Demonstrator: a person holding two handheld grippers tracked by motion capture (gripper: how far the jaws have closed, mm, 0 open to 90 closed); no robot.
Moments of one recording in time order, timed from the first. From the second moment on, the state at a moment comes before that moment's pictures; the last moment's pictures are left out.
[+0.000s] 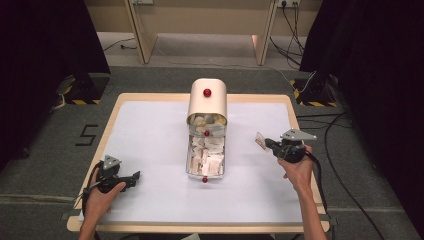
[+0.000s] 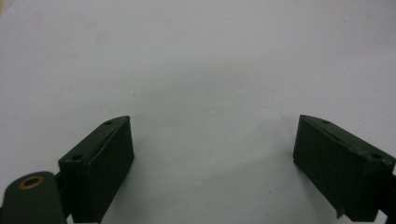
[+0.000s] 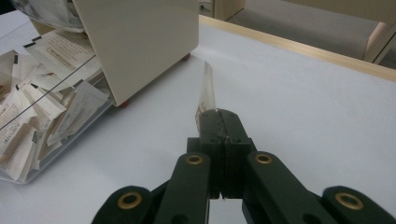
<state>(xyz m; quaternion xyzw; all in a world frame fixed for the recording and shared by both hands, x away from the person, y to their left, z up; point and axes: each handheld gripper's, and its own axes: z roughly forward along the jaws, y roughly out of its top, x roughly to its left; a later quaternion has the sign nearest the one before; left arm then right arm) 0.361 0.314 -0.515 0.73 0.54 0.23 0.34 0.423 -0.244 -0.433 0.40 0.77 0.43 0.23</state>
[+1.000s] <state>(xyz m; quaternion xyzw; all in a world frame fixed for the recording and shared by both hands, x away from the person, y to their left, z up) 0.361 0.314 -0.515 0.73 0.54 0.23 0.34 0.430 -0.244 -0.462 0.41 0.79 0.40 0.21</state>
